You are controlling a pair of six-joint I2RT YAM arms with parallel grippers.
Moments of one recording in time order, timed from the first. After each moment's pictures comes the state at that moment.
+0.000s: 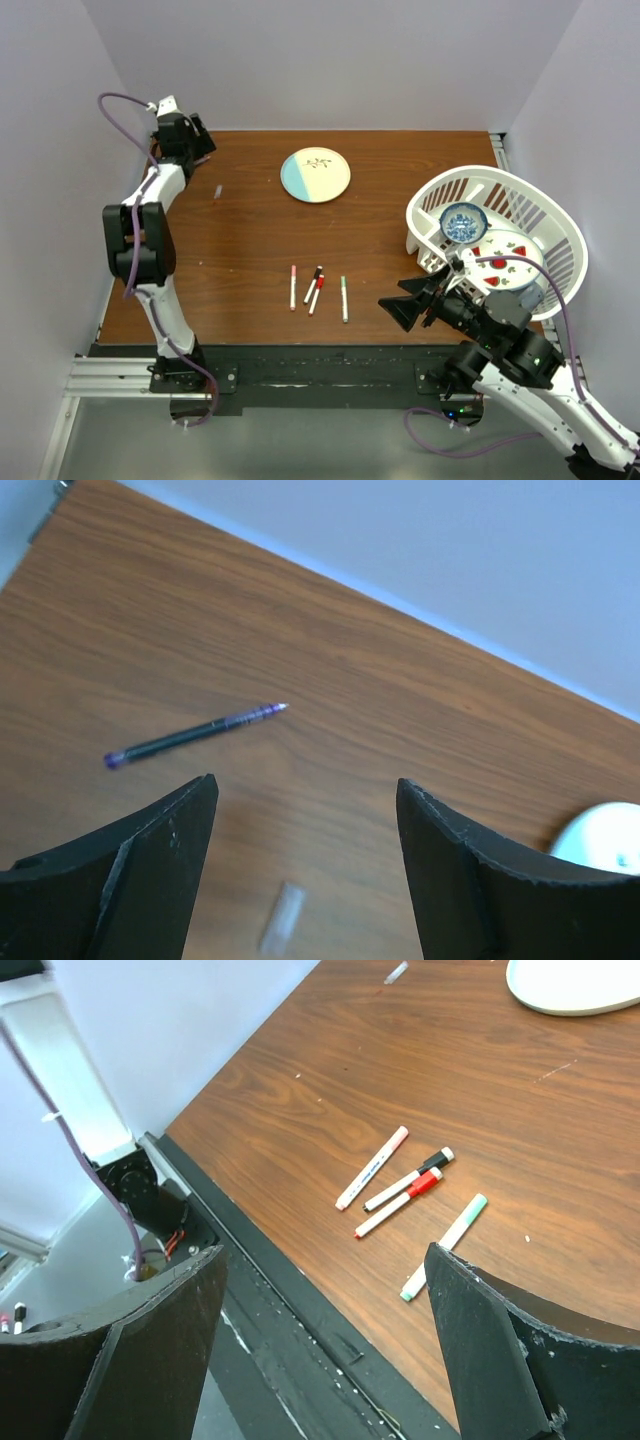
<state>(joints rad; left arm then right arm) 0.08 1.98 1.53 0.03 -0.11 -0.36 0.82 0.20 0.54 -0.45 -0.06 0.49</state>
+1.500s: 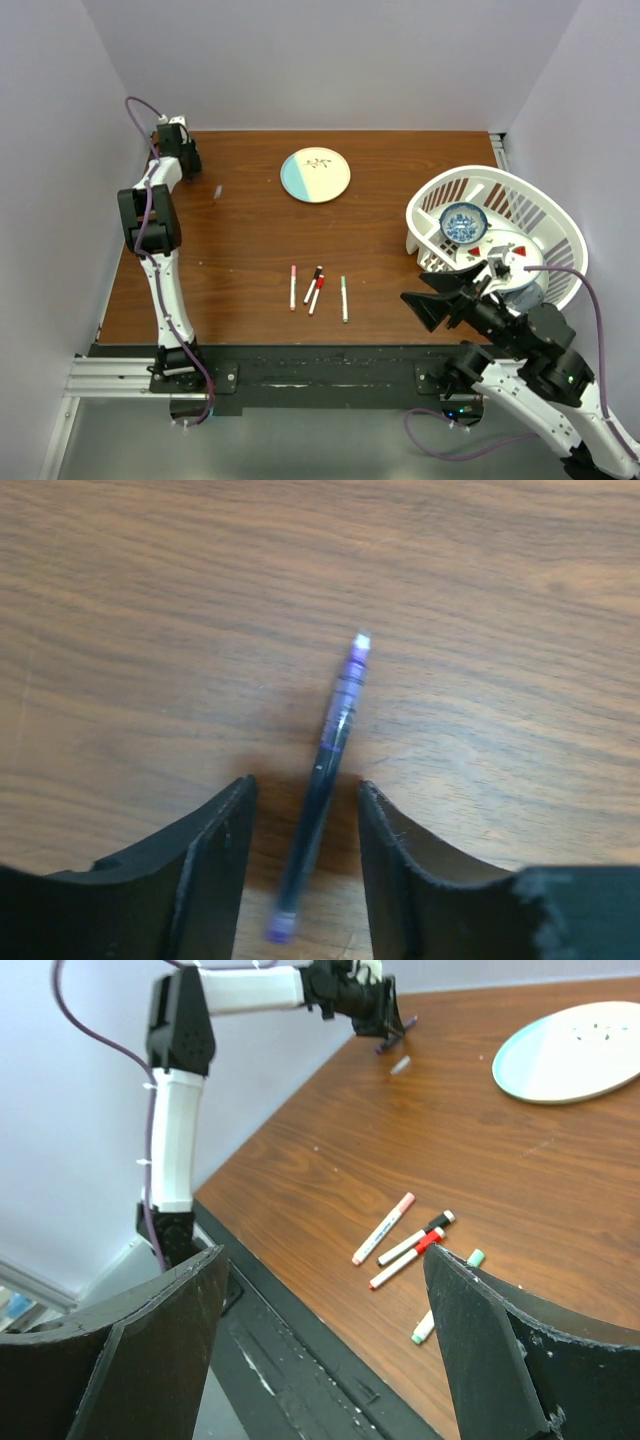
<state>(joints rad) 0.18 2.45 1.97 -0.23 -0.04 -0.07 0.82 0.13 0.68 -0.50 0.01 0.50</state>
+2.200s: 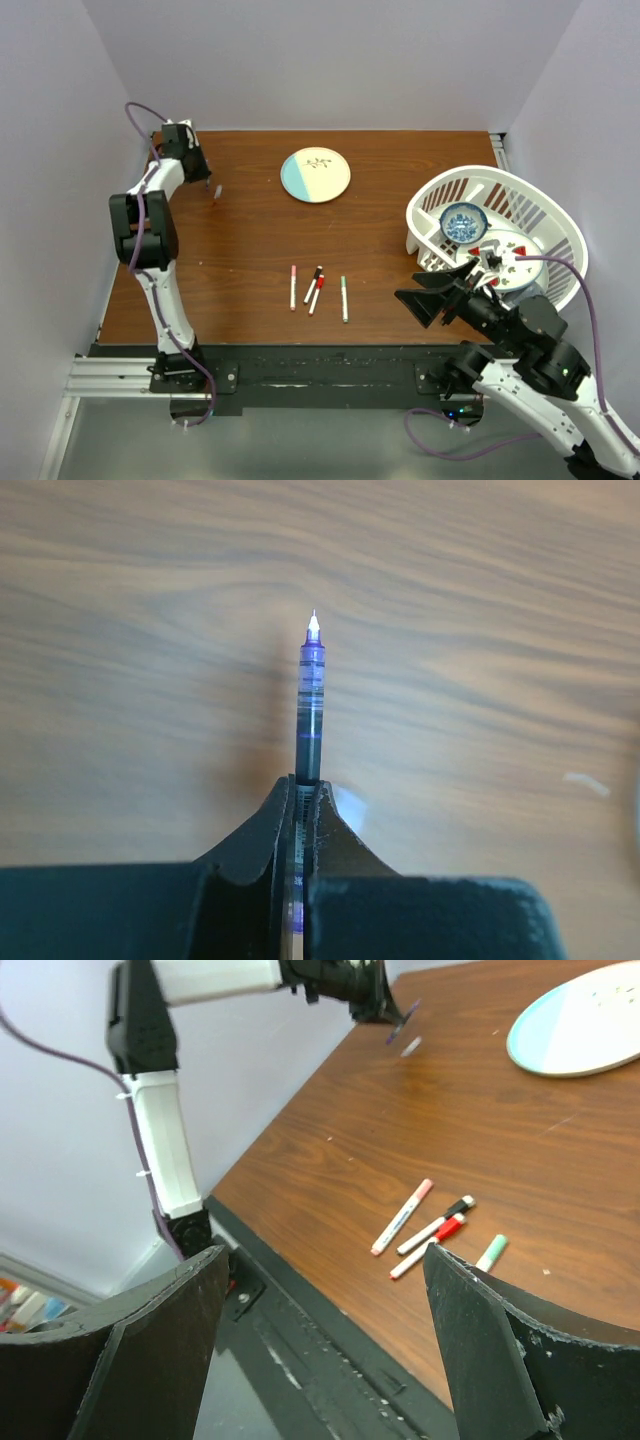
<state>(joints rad) 0.13 2.20 1.72 -0.31 0.06 -0.21 0.82 0.17 0.70 -0.51 0.00 0.58</state>
